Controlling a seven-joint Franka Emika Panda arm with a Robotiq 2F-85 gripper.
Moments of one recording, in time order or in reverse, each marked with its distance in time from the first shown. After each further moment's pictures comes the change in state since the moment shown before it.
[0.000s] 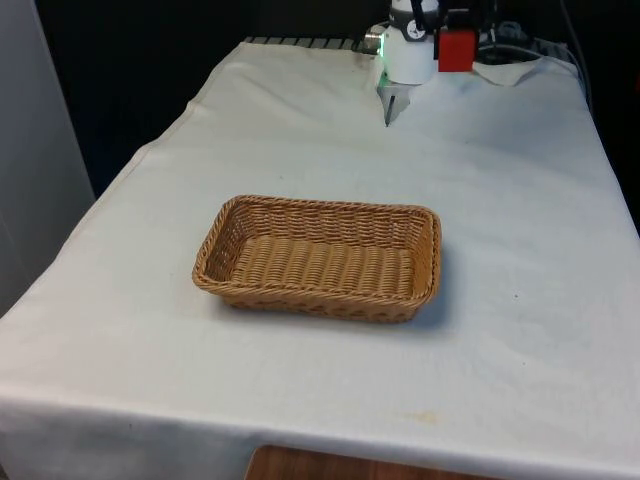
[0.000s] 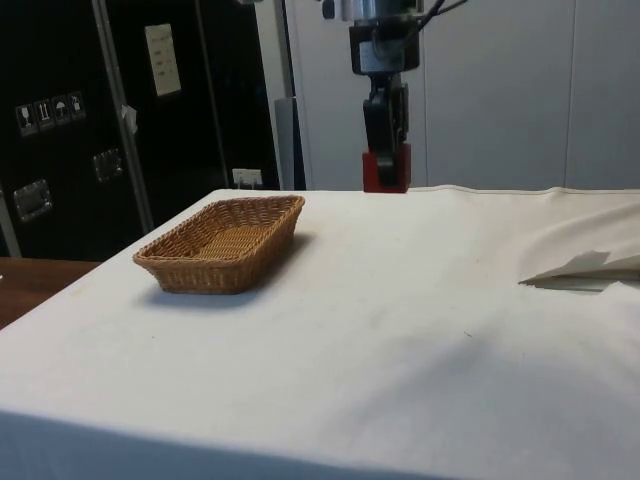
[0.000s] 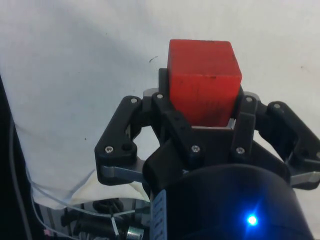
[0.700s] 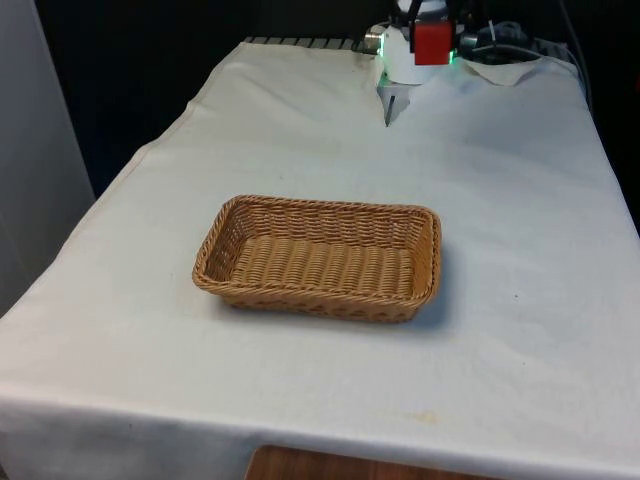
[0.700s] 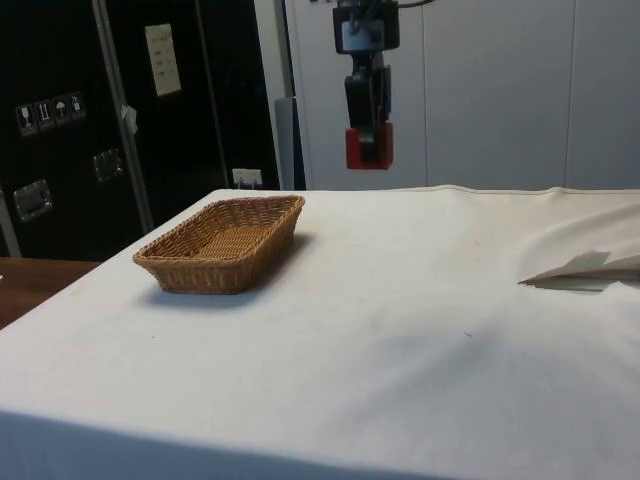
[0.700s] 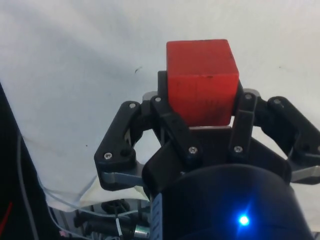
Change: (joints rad) arm -0.012 0.038 -0.086 0.092 -0.015 -0.057 -0.080
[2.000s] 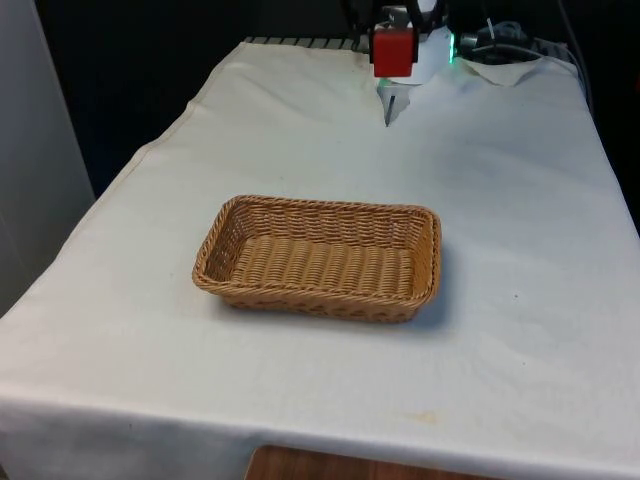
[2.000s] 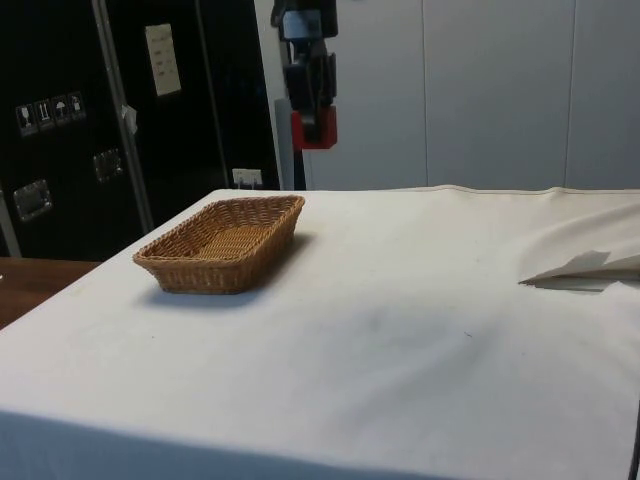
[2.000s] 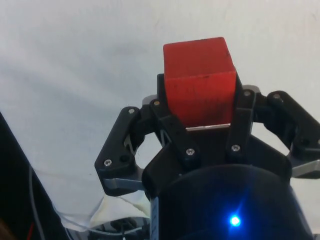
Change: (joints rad) arm -0.007 0.226 -0.093 0.286 0.001 -0.059 -0.095
